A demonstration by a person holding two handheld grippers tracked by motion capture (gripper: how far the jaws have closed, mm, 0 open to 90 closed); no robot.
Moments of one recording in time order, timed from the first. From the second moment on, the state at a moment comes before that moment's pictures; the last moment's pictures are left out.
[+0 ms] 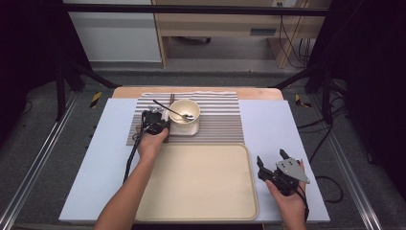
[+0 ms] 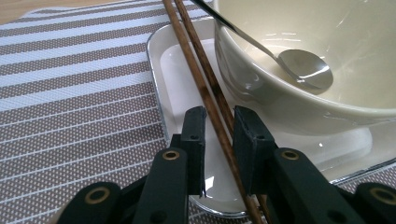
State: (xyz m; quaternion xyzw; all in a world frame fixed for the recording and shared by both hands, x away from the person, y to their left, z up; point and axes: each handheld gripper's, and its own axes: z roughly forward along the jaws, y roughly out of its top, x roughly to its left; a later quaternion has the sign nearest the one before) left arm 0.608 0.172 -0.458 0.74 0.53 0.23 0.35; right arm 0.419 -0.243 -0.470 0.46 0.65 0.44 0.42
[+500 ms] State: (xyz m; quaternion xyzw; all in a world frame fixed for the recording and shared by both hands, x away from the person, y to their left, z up) left arm 0.609 0.168 -0.463 0.73 0.54 0.23 0.35; right arm 0.419 -0.241 -0.471 0.46 0.65 0.44 0.42
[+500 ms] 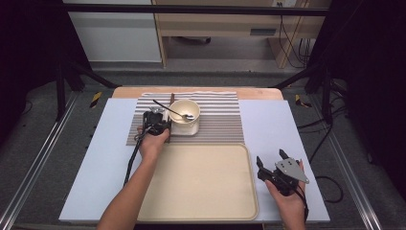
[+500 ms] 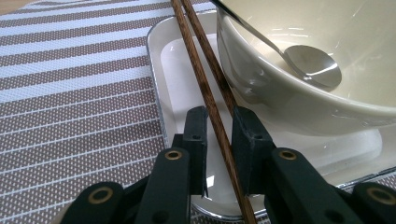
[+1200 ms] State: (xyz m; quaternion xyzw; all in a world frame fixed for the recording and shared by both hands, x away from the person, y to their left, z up) left arm 0.610 0.166 -0.467 0.72 0.56 0.22 0.35; right arm 0.420 -0.239 -0.472 0.46 0.65 0.44 0.42
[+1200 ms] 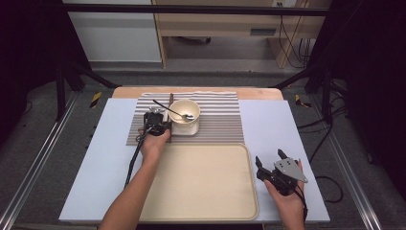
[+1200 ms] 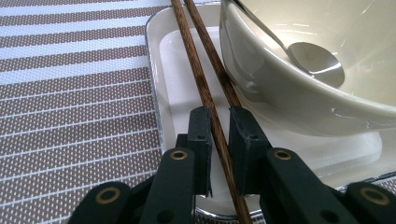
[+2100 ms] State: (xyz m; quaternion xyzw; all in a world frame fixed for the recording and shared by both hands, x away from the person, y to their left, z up) left arm 0.604 0.167 -0.462 0.69 0.59 0.23 0.35; right arm 0.421 -0.238 -0.472 0.46 0.66 0.44 0.41
